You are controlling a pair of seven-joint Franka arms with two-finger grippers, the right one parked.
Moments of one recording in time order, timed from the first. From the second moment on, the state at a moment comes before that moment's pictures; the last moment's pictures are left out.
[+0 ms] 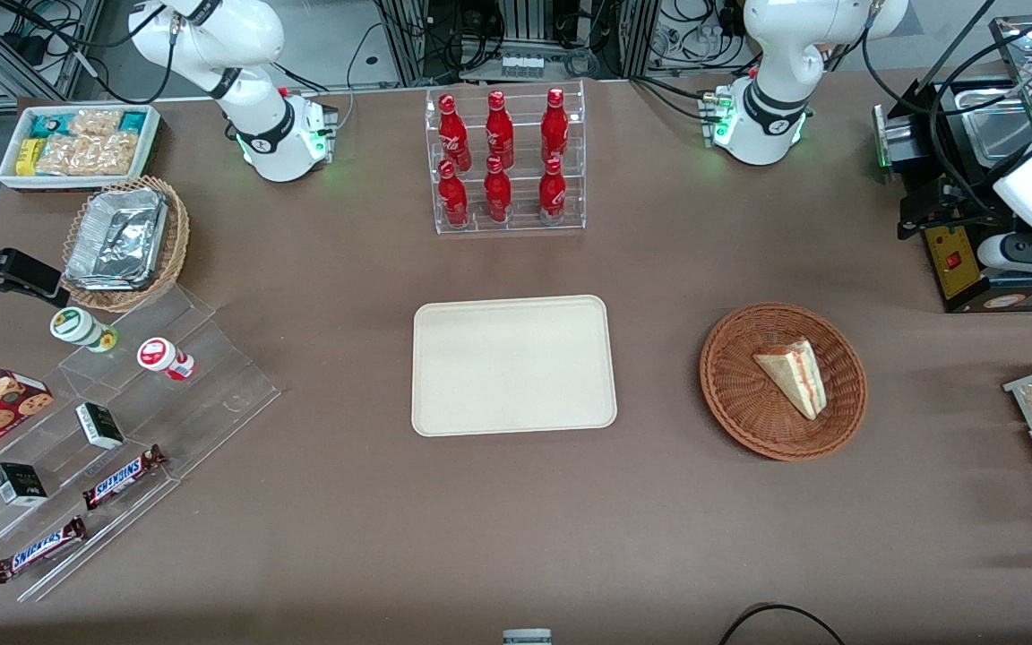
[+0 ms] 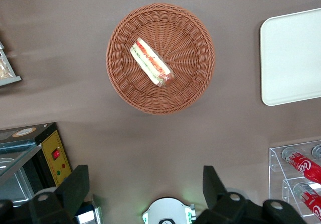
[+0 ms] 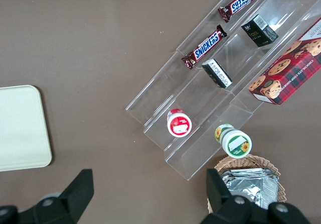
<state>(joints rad) -0.04 0.03 0.00 -1.50 -0.02 1.38 0.09</state>
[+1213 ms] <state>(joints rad) -0.05 0.12 0.00 -1.73 -0.04 1.67 0.09</state>
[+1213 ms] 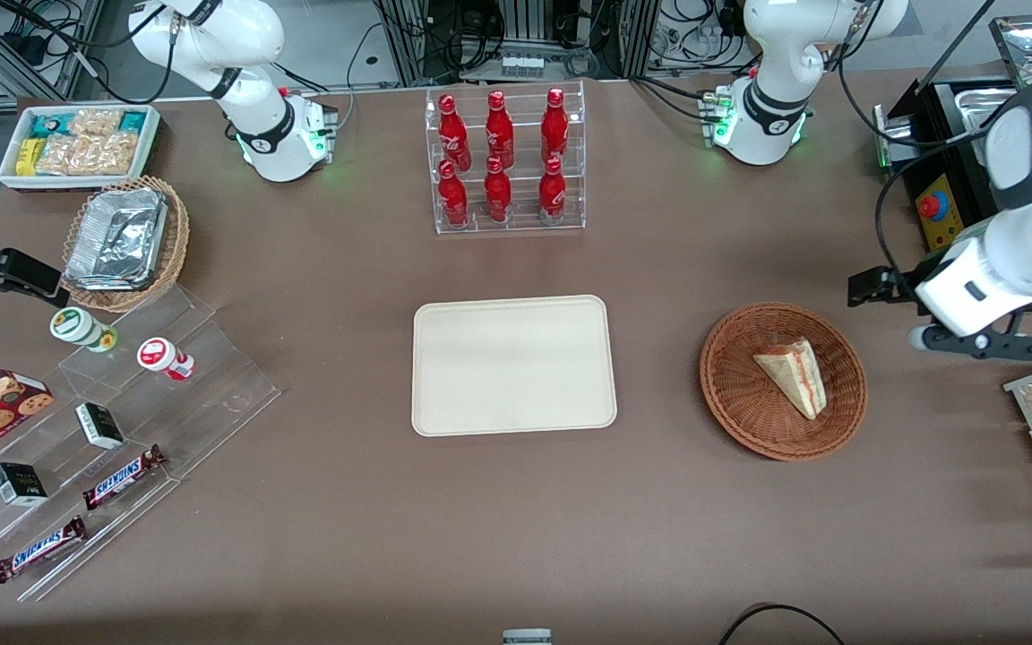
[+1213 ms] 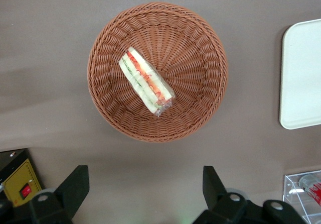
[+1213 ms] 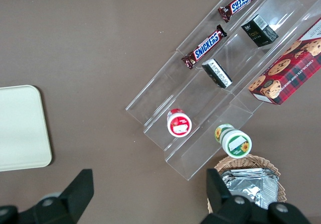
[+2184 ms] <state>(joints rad) -0.05 0.18 -0.02 -1.90 -0.04 1.95 -0.17</state>
